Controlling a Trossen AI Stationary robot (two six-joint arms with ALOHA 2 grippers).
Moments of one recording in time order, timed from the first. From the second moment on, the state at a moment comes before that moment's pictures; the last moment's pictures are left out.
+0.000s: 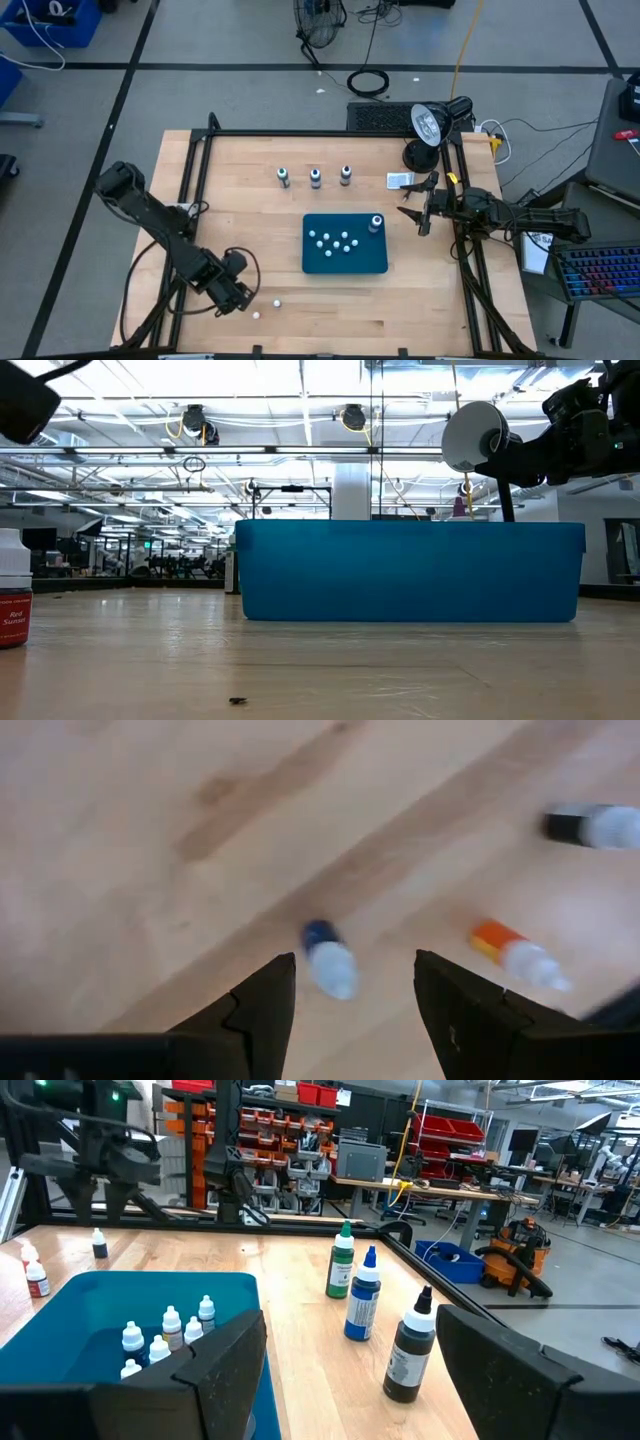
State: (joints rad) left arm -0.76 1.47 0.91 -0.81 0.00 -1.74; right arm -0.10 0.15 0.01 0.13 0.13 -0.12
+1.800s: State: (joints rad) left arm -0.78 1.59 0.87 -0.75 0.01 -1.71; right arm -0.10 0.15 0.02 0.13 0.13 -0.12
